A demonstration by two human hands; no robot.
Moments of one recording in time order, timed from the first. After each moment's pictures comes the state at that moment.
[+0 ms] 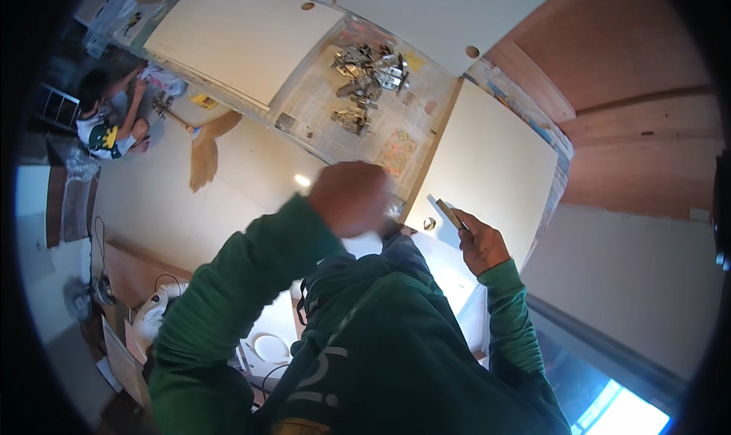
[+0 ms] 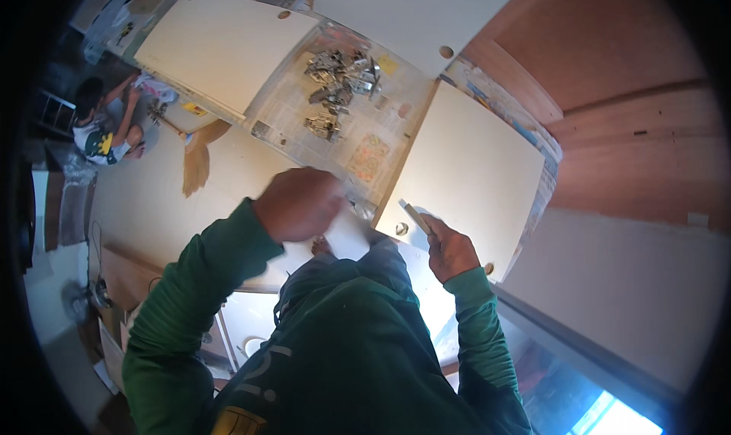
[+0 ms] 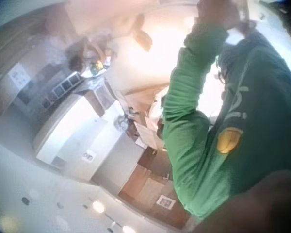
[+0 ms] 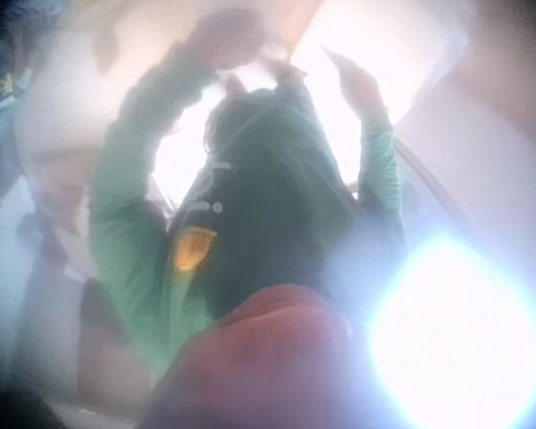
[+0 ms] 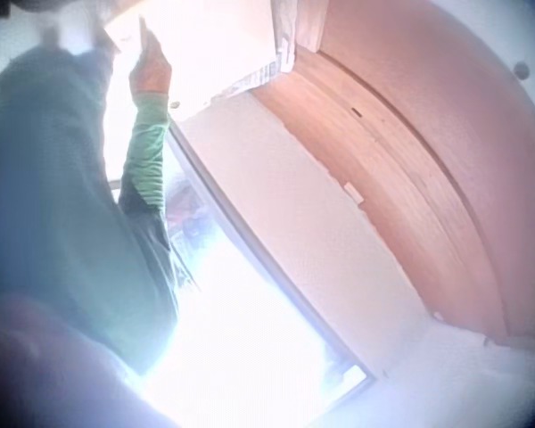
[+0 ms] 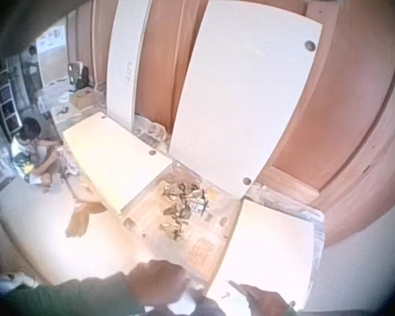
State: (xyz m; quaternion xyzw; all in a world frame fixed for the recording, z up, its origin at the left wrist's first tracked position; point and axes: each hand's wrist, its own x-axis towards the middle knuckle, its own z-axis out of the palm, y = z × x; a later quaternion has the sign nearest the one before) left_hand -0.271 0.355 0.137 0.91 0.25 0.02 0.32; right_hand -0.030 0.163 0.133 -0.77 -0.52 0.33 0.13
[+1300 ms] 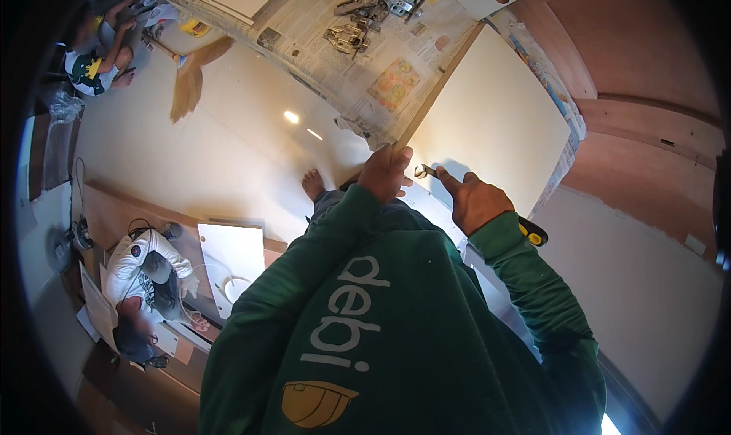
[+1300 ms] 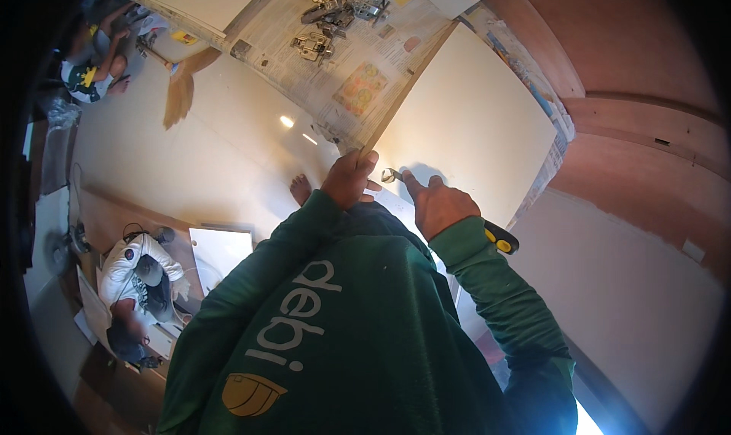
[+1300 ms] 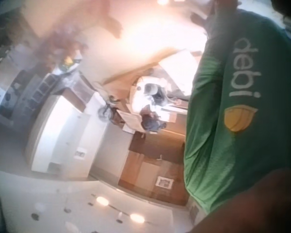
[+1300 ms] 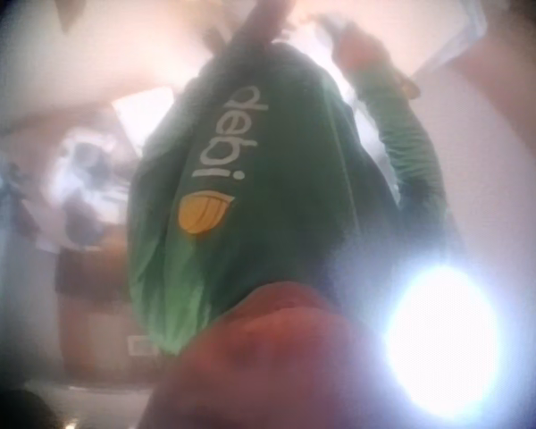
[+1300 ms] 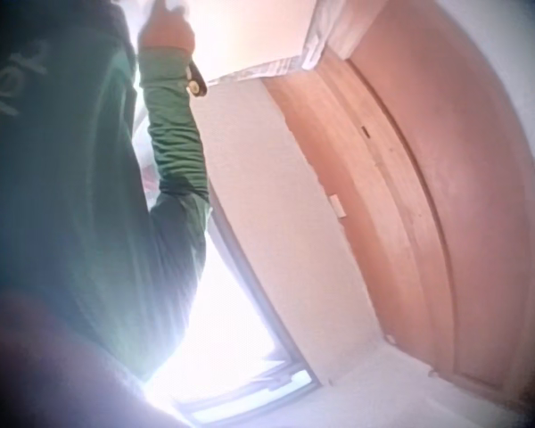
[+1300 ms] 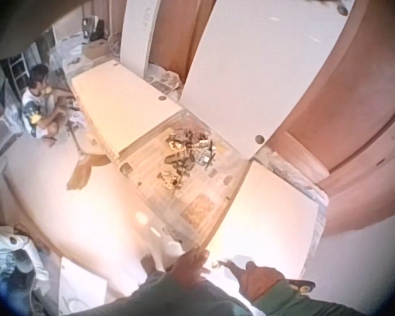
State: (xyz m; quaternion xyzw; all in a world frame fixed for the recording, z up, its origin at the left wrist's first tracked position) left_hand -0.196 0.216 -0.038 0.33 0.50 0.18 0.78; right_hand -0.014 0.166 0.098 -0.63 -0.72 0.14 -0.25
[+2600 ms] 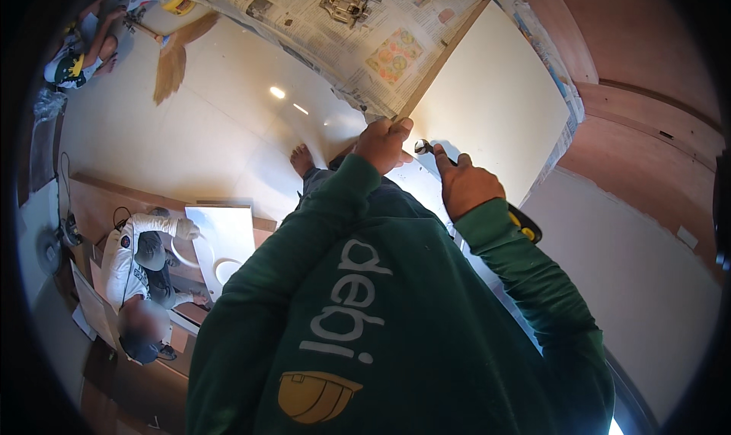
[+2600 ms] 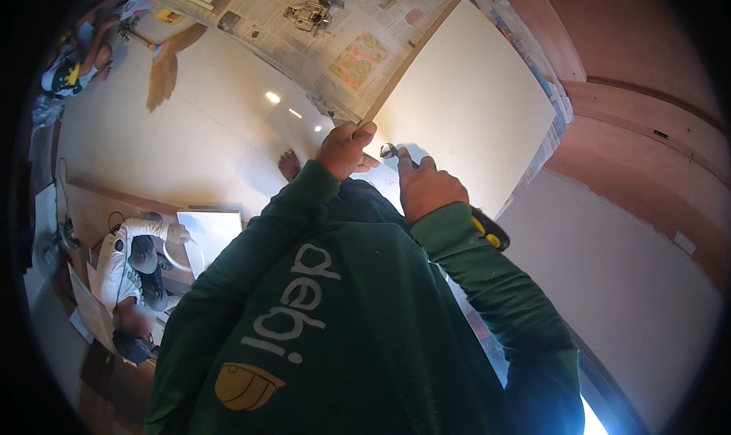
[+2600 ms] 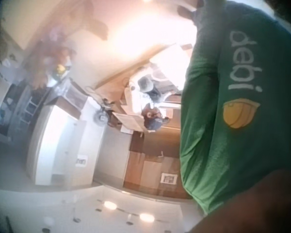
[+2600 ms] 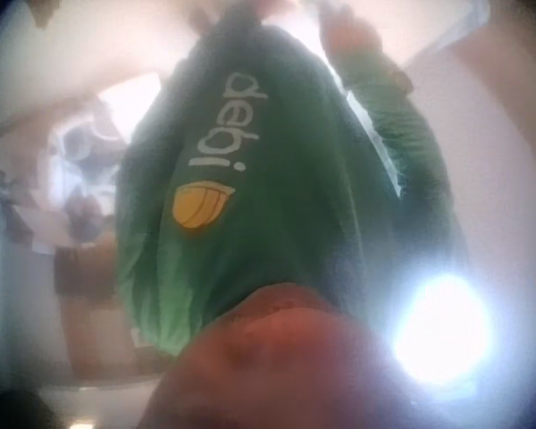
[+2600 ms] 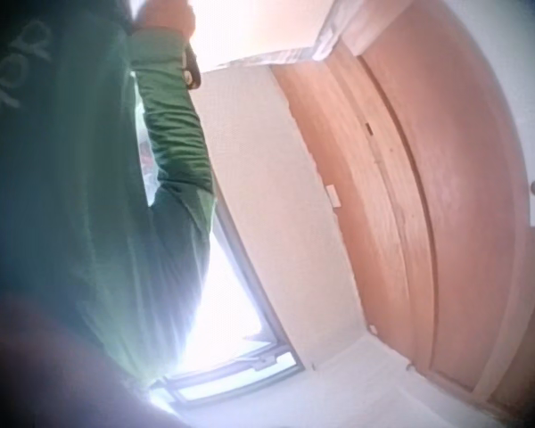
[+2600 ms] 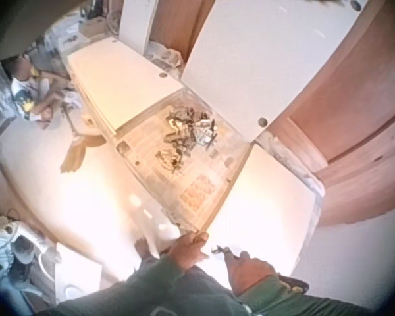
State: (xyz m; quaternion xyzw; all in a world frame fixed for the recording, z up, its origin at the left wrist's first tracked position) left_hand -0.198 0.222 -0.053 0.31 0.50 0.18 0.79; right_hand -0.057 0.172 0.103 -0.66 -0.65 0.16 -0.33
